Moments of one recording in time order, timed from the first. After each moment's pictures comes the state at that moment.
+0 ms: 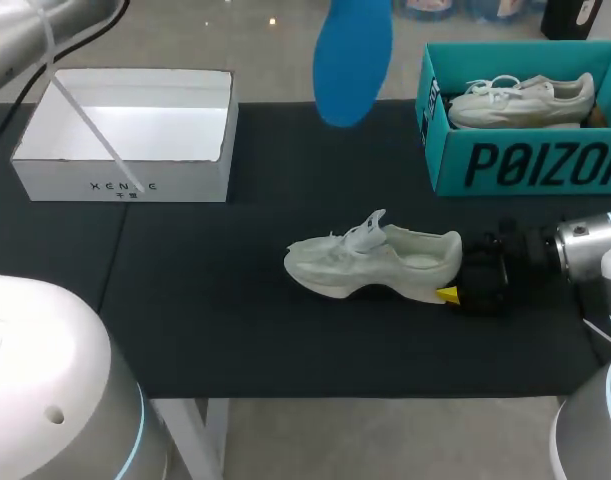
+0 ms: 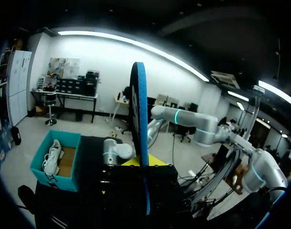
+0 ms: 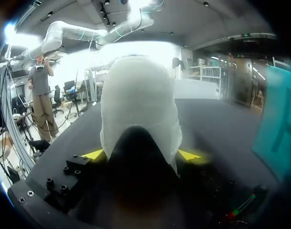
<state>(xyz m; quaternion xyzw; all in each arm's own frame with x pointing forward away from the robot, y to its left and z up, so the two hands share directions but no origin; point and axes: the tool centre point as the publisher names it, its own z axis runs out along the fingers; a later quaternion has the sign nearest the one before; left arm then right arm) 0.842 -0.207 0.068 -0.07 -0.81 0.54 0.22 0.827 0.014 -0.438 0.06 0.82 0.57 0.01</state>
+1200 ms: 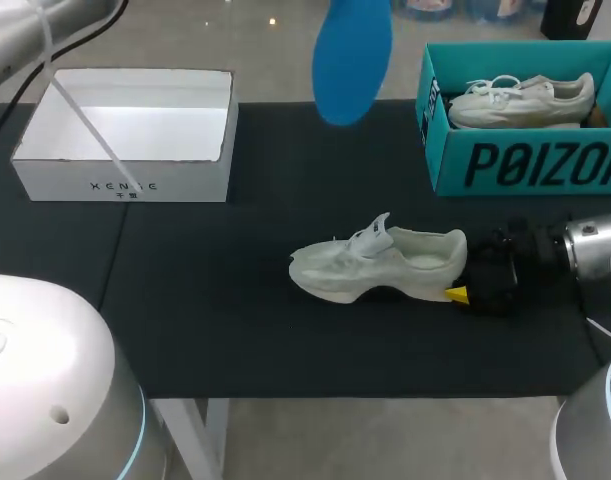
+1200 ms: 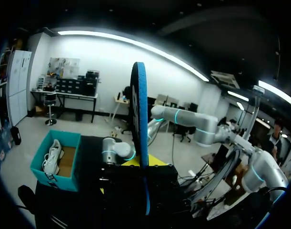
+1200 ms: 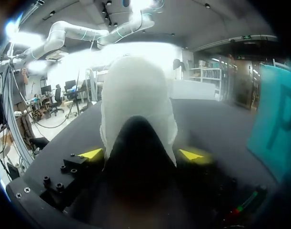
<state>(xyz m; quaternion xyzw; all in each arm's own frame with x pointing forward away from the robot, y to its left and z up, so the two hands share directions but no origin) 0.843 -0.206 0.069 -0.07 -0.81 0.54 0.22 0.835 -0.006 -0.440 0.05 0.82 0.57 0.01</state>
